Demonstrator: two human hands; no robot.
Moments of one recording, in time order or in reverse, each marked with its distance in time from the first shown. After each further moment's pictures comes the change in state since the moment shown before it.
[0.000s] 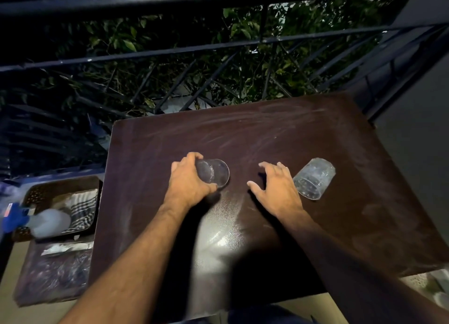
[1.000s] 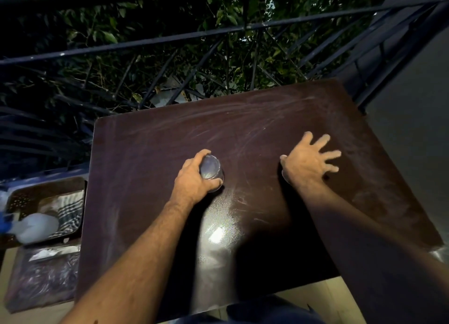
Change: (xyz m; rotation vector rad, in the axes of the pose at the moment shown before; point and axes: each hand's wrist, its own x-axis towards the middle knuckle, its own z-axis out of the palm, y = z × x) left_hand 0.006 0.009 0.041 -0.096 -0.135 -0.020; right_hand 0.061 0.040 -0.046 -0.242 0.036 0.695
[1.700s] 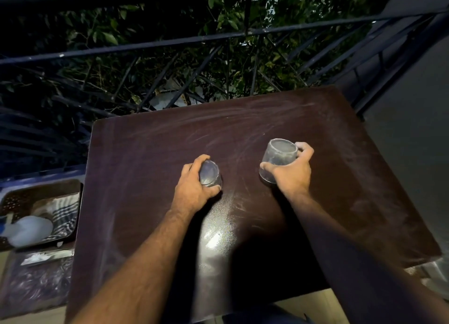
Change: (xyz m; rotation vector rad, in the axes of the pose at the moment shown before) left_hand -0.002 -0.005 0.008 -0.077 0.036 0.020; right_hand -0.021 0.014 0.021 0.861 0.031 -0.190
